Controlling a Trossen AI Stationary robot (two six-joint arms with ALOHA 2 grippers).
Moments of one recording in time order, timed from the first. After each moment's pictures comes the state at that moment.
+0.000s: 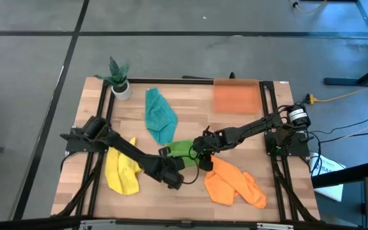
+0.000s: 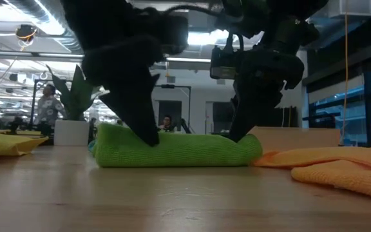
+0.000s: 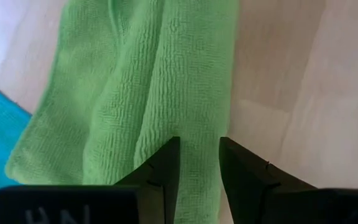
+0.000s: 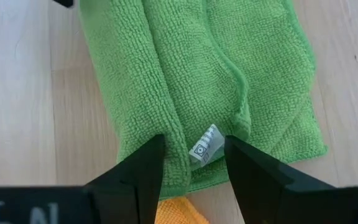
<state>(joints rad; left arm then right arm) -0.44 1.99 1.34 -0.65 -0.47 -0.70 0.17 1.79 1.03 -0.30 0.03 0.31</state>
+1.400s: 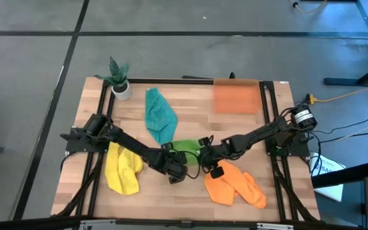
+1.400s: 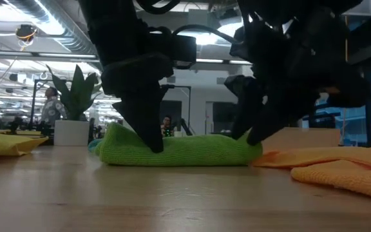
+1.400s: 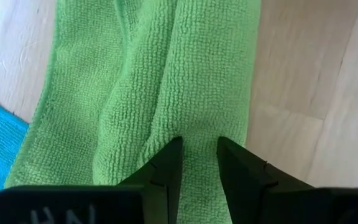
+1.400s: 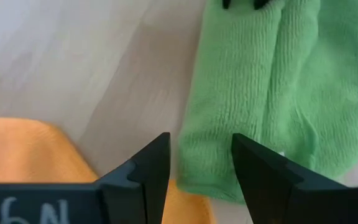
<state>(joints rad) -0.37 1.99 1.34 -0.64 -0.38 -0.62 0.29 1.74 0.90 -0.12 0.09 -0.17</state>
